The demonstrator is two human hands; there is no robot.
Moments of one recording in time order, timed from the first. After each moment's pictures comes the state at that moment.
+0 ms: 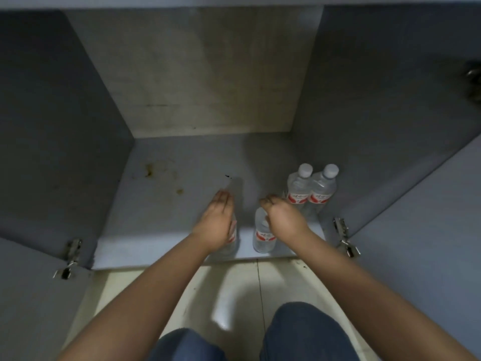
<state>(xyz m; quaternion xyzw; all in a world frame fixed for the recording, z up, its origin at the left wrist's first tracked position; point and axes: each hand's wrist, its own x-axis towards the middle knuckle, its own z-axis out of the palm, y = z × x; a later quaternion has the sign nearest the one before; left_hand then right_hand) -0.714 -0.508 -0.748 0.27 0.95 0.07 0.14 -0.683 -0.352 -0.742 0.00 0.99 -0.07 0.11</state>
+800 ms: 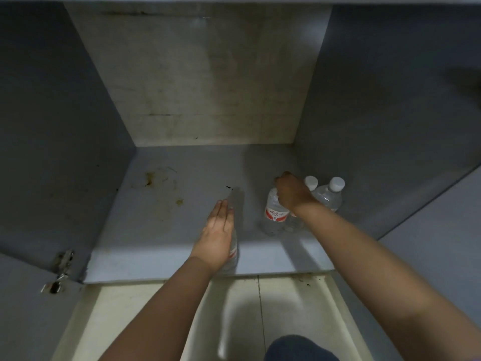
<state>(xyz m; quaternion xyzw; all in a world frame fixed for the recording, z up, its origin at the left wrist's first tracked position) -0.709 -0.505 -0.754 0.24 0.96 0.08 0.12 -0.763 -0.314 -0.740 0.06 0.99 -0.03 0.11</state>
